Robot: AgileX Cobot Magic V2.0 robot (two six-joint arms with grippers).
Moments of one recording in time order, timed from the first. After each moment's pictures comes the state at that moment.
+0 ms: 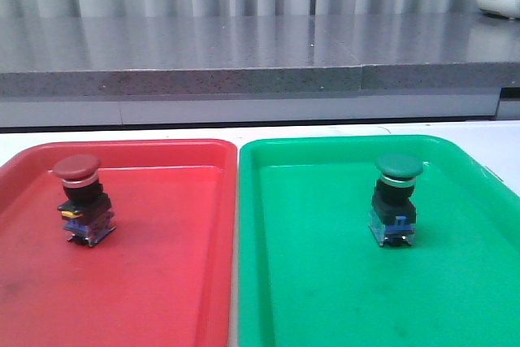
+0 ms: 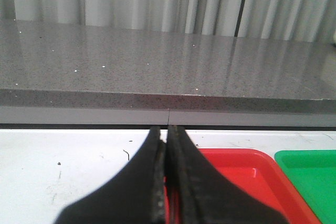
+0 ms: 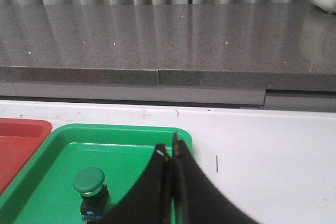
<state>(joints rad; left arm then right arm) -0.09 0.02 -0.35 -0.03 0.45 -0.08 0.18 0.20 -0.29 -0.07 0.26 0.18</state>
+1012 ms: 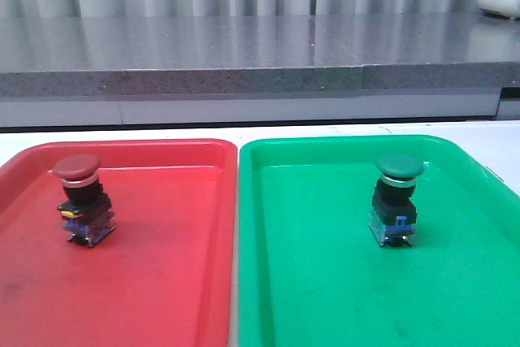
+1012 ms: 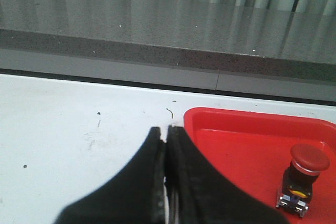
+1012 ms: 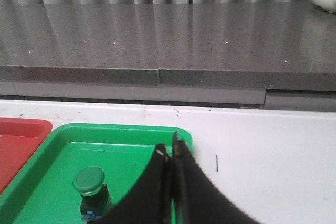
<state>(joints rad) 0.04 -0.01 0.00 -0.03 0.16 -0.08 0.18 0.20 -0.29 -0.08 0.26 0.18</state>
